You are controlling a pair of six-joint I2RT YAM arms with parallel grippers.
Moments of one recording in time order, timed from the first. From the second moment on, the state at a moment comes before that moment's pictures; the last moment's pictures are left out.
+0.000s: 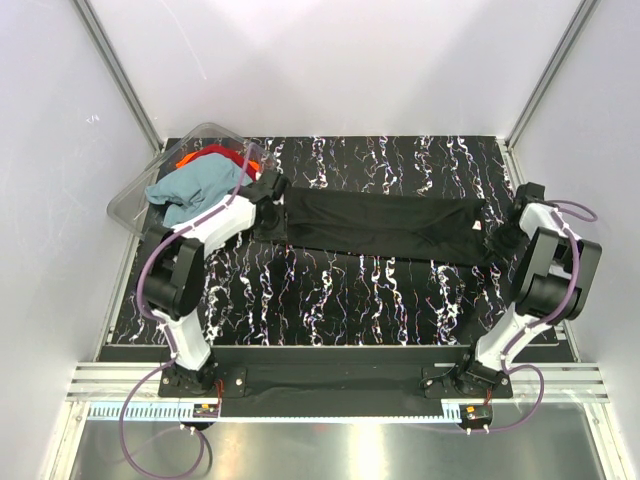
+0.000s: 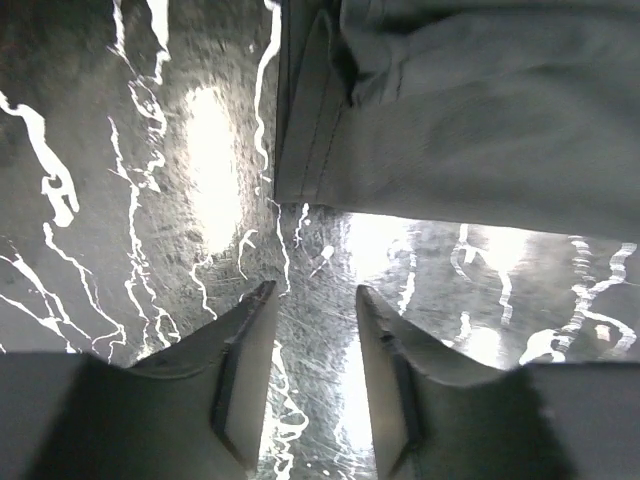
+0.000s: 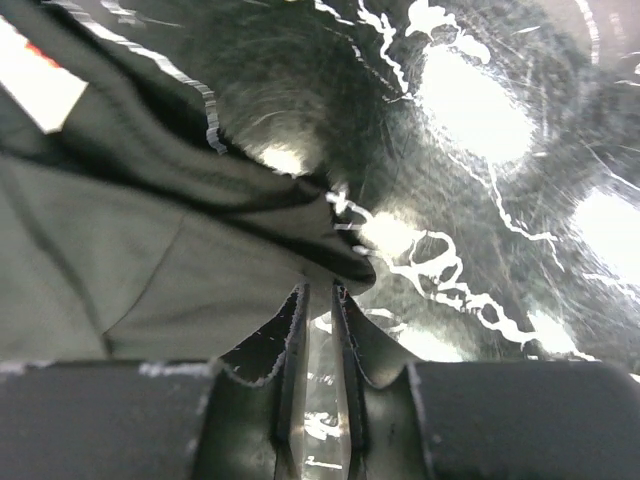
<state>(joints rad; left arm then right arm) -0.42 1.82 1.30 -0.67 -0.11 -0.42 -0.37 1.78 1.16 -0.70 0.04 0.58</state>
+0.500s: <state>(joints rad) -0.35 1.96 1.42 -0.60 -0.02 -0.44 -0.13 1.70 1.26 -0.69 -0.07 0.54</state>
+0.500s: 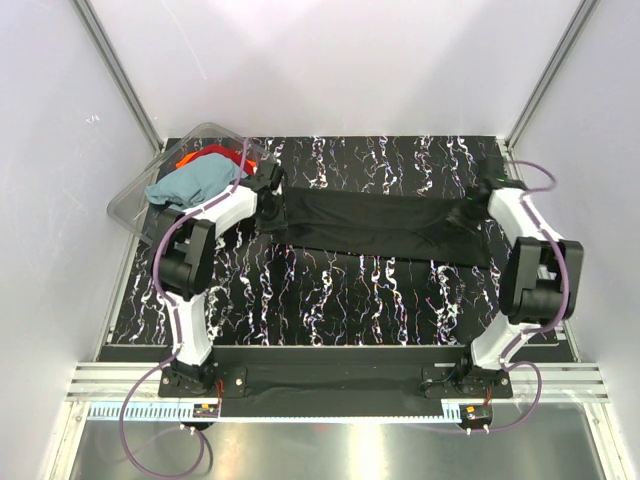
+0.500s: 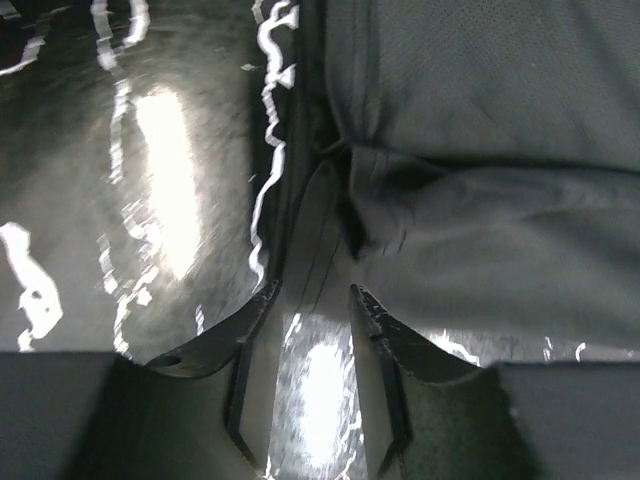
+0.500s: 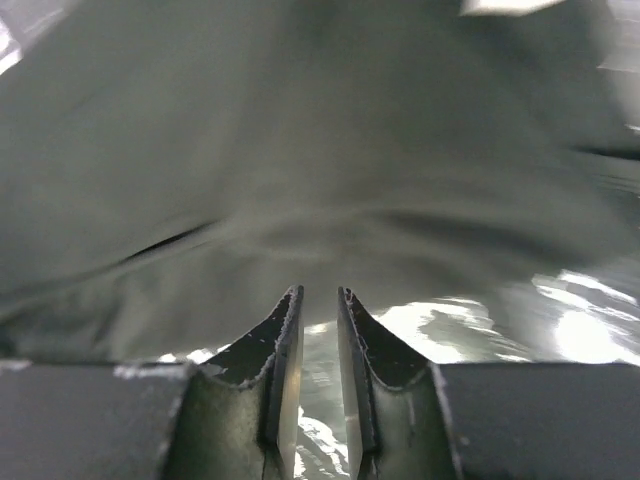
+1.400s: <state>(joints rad) -0.35 1.85 1.42 -0.55 0.01 -0.57 -0.05 1.86 1.37 -0.70 0.03 0.62</state>
